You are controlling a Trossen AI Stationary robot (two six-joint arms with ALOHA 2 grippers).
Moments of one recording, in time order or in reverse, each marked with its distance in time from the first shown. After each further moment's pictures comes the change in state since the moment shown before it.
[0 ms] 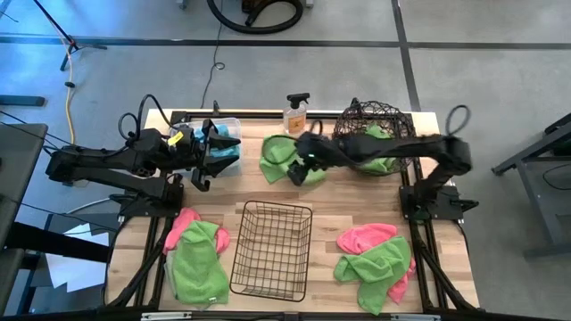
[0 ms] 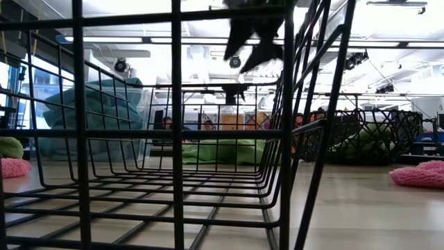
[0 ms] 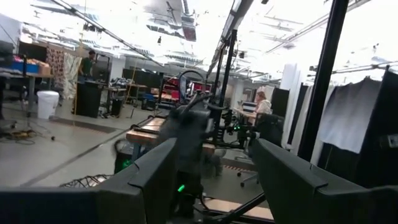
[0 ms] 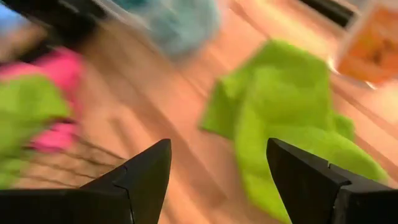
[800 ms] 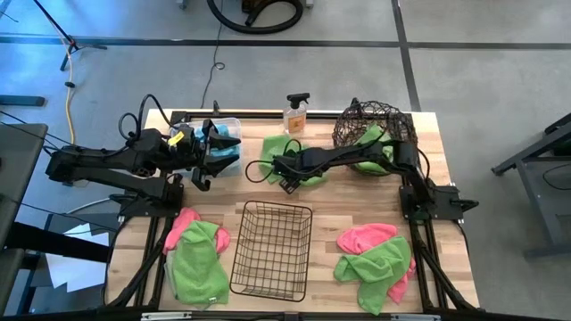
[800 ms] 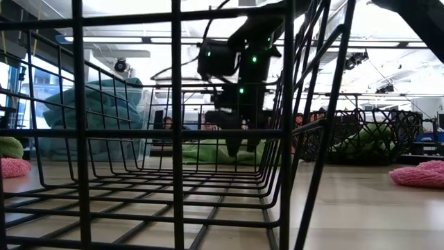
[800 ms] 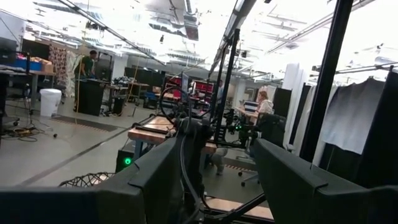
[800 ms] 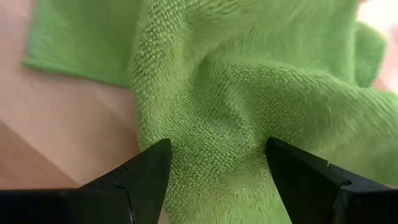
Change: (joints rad) left arm 0.000 0.000 0.000 -0.006 -0.009 -0.008; right arm -0.050 0.468 0.115 -0.143 0.105 0.032
